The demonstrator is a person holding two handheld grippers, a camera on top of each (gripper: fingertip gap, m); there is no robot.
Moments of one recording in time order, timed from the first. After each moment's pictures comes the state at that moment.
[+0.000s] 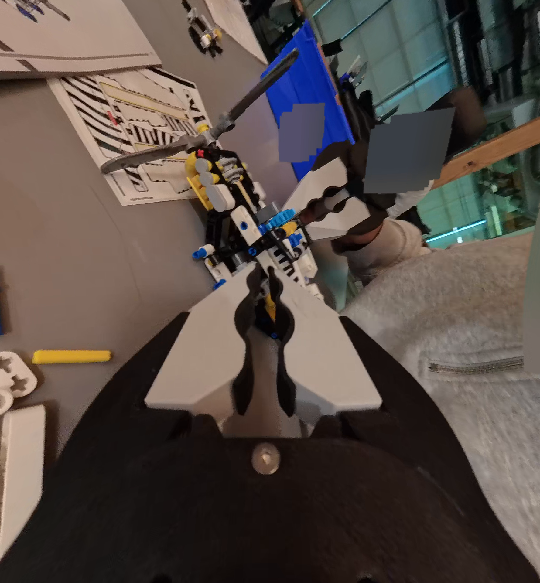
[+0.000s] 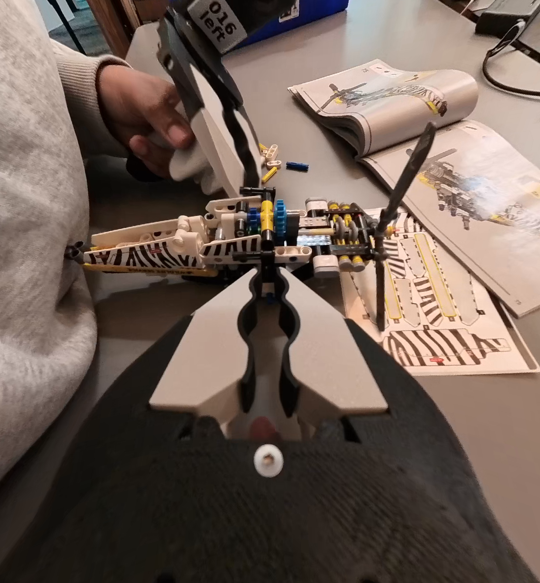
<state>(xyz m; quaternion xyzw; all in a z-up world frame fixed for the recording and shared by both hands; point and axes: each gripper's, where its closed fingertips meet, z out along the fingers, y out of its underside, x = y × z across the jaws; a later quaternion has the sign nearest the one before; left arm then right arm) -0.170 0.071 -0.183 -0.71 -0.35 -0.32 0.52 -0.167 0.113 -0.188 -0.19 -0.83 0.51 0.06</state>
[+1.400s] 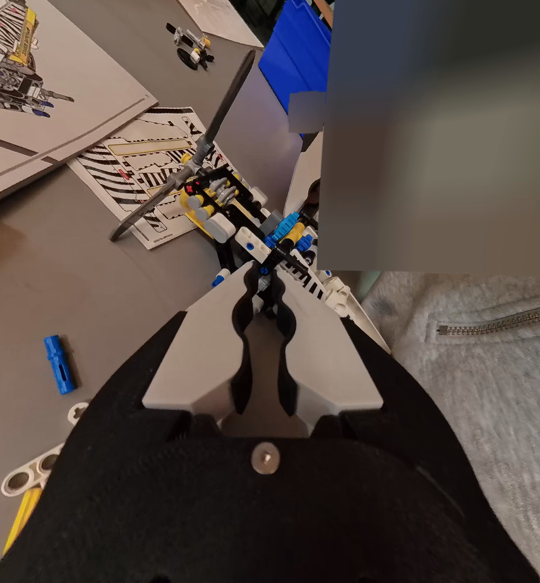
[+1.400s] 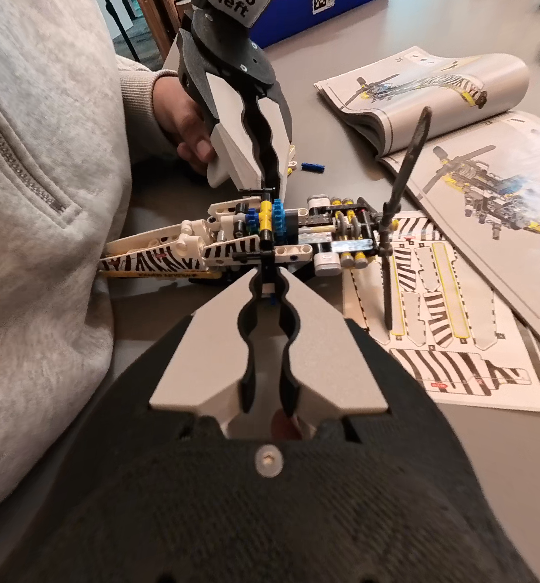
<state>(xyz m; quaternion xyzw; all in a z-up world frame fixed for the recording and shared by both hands) -0.182 0.072 -0.188 -0.77 -0.26 -0.24 0.53 -0.172 0.109 -0.188 -0.17 -0.84 0.52 -0.01</state>
